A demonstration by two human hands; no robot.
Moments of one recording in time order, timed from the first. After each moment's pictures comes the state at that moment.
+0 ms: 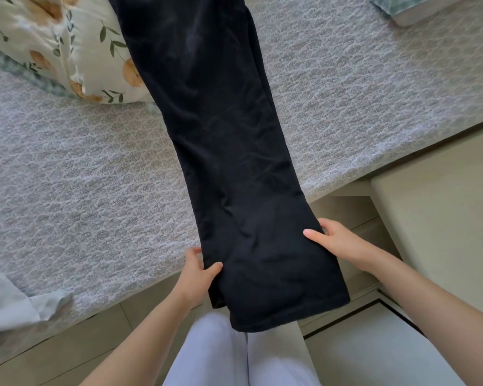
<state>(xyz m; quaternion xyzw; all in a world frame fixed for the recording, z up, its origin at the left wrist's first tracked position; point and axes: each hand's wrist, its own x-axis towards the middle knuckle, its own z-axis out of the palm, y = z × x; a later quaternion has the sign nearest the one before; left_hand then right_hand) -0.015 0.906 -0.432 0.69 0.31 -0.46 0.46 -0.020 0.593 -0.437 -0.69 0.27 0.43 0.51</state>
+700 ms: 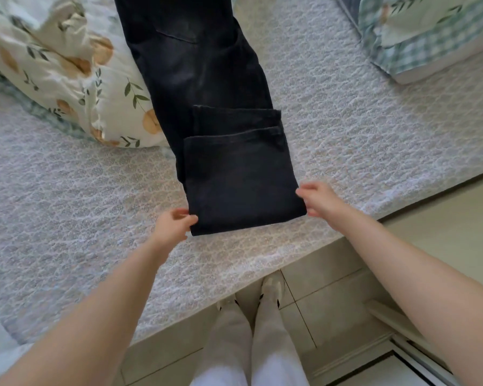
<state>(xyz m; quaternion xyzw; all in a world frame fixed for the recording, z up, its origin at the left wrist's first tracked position) 0.163 0.927 -0.449 0.77 0.27 -0.37 0.45 0.151 0.613 -0.444 -0.70 0.38 0.28 0.53</state>
